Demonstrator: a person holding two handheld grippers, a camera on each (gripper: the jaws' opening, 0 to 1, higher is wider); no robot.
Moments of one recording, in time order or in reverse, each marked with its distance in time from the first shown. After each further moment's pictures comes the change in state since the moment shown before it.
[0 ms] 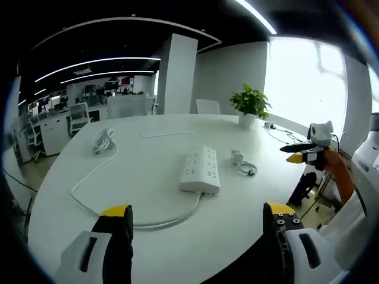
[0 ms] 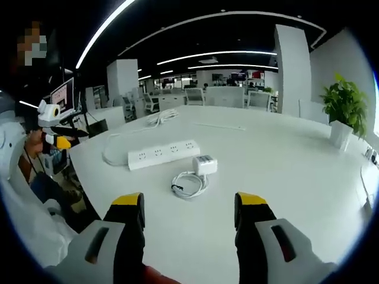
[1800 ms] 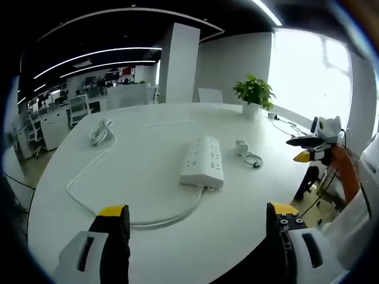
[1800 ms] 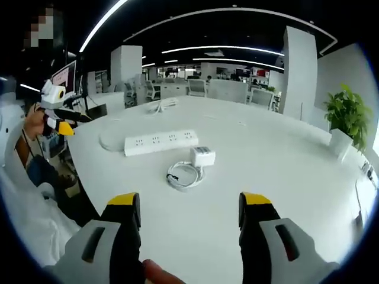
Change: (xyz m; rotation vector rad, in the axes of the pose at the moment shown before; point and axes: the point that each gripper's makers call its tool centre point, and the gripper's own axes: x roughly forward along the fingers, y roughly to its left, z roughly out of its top) left arm 0.023 -0.001 -0.006 0.007 0.080 0.018; right arm 0.005 -0.008 -0.011 -0.089 0.069 -0.007
